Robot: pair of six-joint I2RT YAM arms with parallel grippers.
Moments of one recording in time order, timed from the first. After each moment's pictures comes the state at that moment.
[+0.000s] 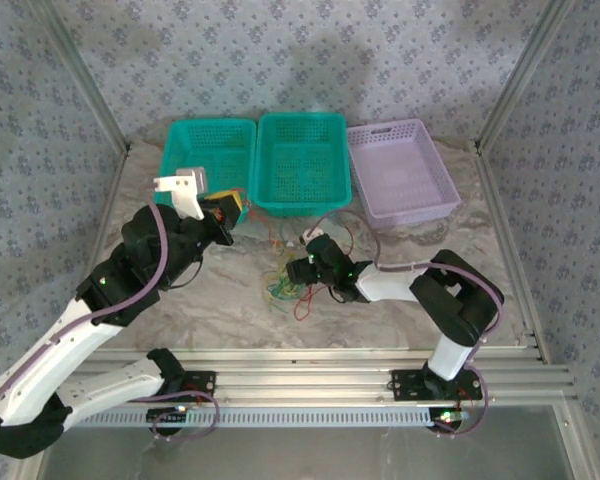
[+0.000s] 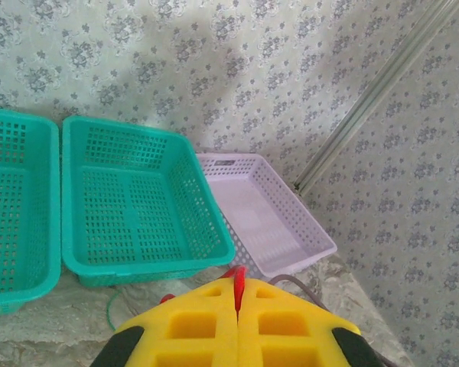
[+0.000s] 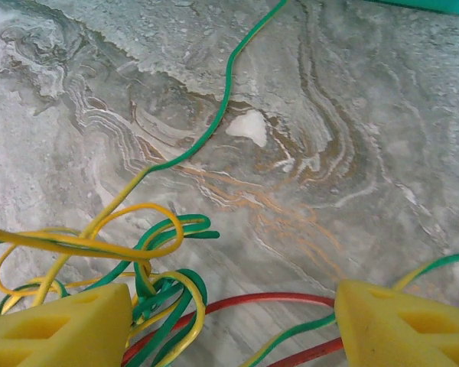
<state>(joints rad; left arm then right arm) -0.84 0.87 1.20 -0.48 -0.32 -0.53 0.83 1.70 0.76 0.23 0.12 0.36</state>
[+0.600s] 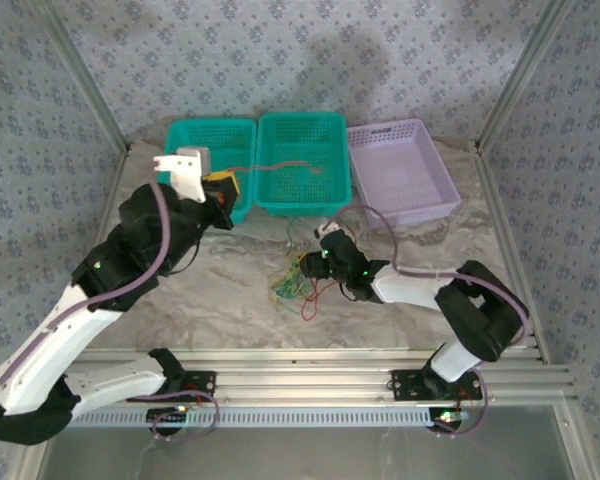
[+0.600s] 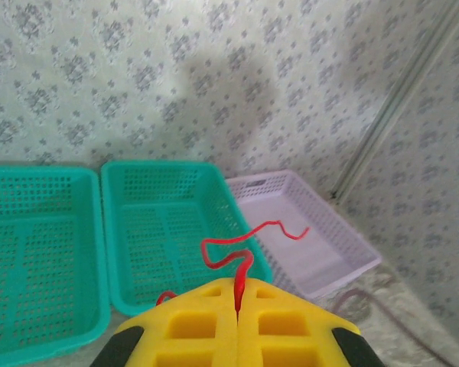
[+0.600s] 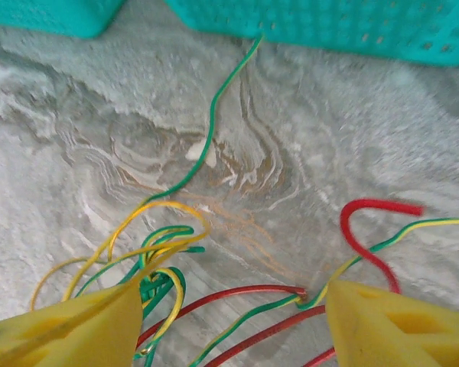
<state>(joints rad) -0.84 0.99 1.38 -0.57 -0.39 -0.36 0.78 1.54 0.71 0.17 0.14 0.39</state>
